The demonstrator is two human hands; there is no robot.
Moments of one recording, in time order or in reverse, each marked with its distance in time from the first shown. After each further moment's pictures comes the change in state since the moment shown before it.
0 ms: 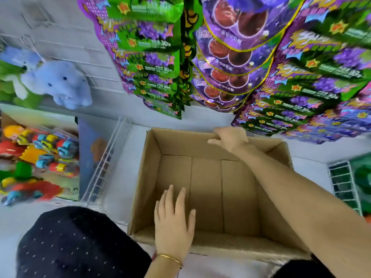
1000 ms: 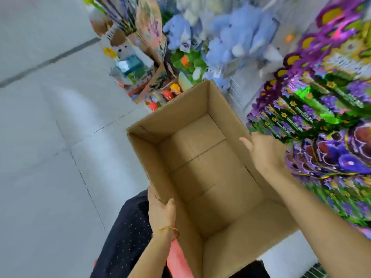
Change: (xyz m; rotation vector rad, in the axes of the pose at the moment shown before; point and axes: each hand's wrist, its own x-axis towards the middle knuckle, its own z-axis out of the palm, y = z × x) left_hand -0.153 0.032 -0.317 -1.114 0.522 -1.382; right_hand -0.109 -0.223 -0.316 -0.043 0.144 -0.365
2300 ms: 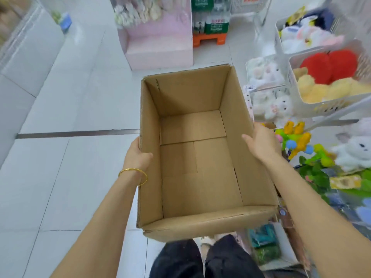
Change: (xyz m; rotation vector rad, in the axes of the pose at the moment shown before) left_hand 0.562 0.599 -0.520 -0.161 0.302 0.092; right_hand 0.575 -0.797 -0.195 0.291 -0.247 -0.375
